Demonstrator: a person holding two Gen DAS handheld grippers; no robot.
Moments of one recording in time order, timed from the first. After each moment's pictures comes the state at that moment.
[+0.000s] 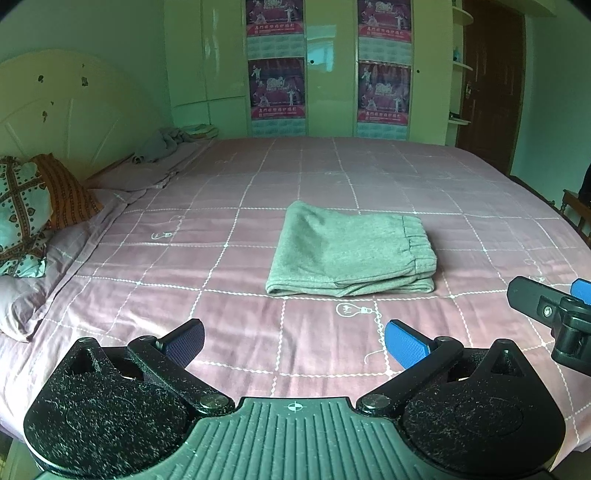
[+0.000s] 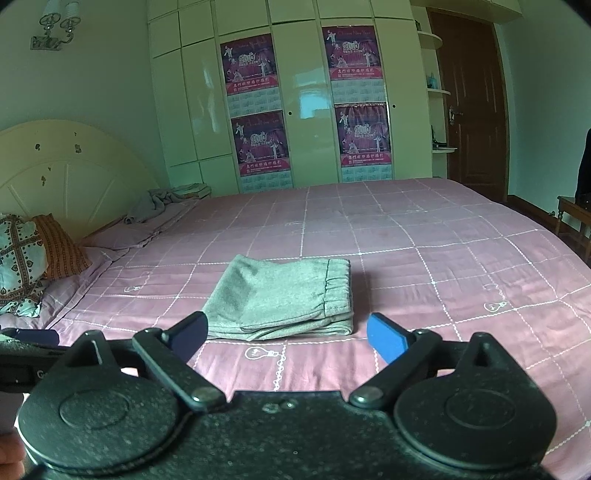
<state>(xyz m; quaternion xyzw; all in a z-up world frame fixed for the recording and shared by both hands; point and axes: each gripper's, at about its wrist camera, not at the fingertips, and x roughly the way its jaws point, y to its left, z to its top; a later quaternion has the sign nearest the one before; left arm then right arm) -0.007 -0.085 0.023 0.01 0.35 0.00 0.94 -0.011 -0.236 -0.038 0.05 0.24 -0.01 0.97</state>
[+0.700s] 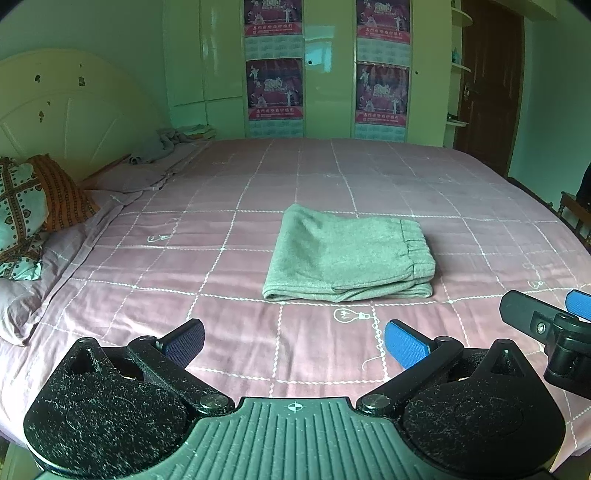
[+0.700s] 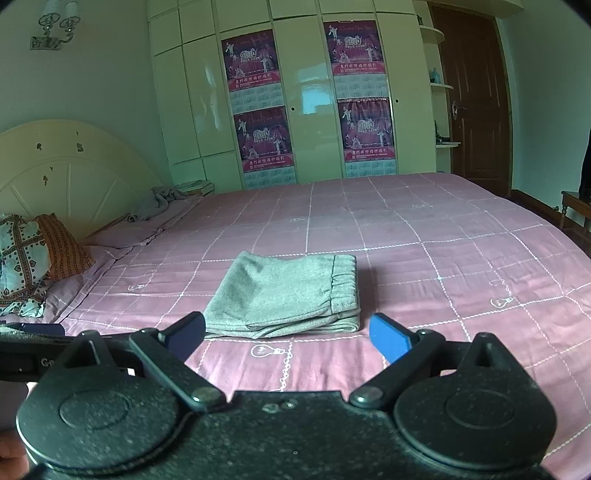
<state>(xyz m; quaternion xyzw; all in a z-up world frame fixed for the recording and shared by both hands) 0.005 -0.087 0.024 0.01 0.35 0.00 0.94 -0.010 -0.235 -0.033 0.05 0.24 0.00 0.97</state>
